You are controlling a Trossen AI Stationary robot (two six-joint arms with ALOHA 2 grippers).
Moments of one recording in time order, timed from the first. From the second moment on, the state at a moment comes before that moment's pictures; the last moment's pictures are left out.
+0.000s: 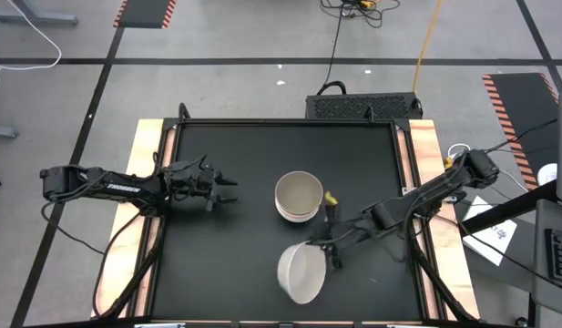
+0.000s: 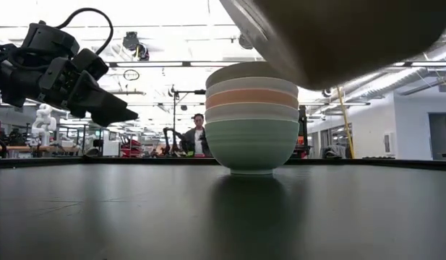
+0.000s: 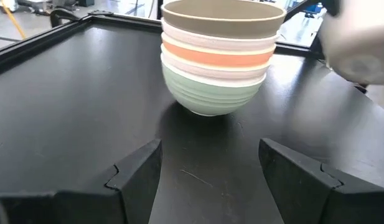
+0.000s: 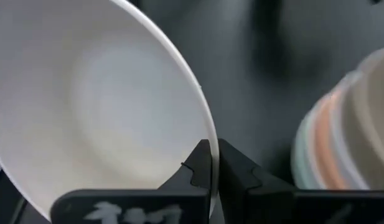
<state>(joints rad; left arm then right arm) 0.31 1.01 0.01 0.75 0.35 -0.06 0.44 1.45 0.99 -0.24 0.23 0.30</state>
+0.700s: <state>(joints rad) 0.31 0.92 0.01 0.82 0.39 -0.01 0.41 0.93 0.42 0.13 0.29 0.27</state>
